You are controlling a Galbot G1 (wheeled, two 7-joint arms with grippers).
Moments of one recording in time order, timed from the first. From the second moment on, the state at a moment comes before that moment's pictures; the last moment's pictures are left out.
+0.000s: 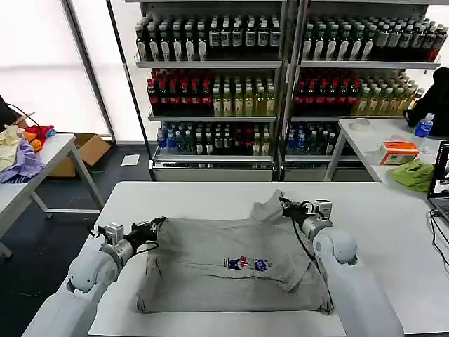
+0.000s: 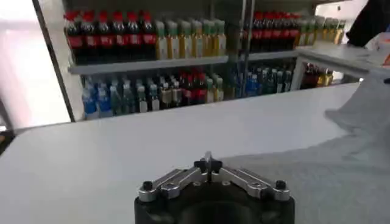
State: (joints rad) left arm 1.01 -0.99 -0.36 -1.69 -0.52 0.47 0.17; right arm -0.87 1.22 0.37 1.67 0.60 -0.57 -0.01
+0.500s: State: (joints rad) left arm 1.25 -0.96 -0.48 -1.96 -0.46 0.44 0.13; right arm -1.26 1.22 0.55 2.04 0.61 -0.57 0.01
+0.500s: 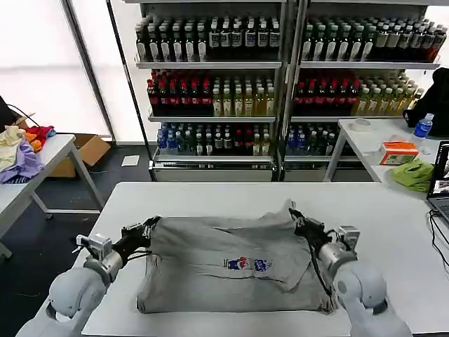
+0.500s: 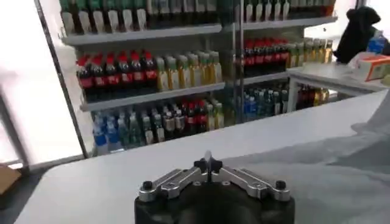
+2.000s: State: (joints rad) left arm 1.64 -1.24 -0.54 -2.17 -0.41 0.43 -0.20; right arm -1.69 1.28 0.70 2.22 0.48 -0.24 -0.07
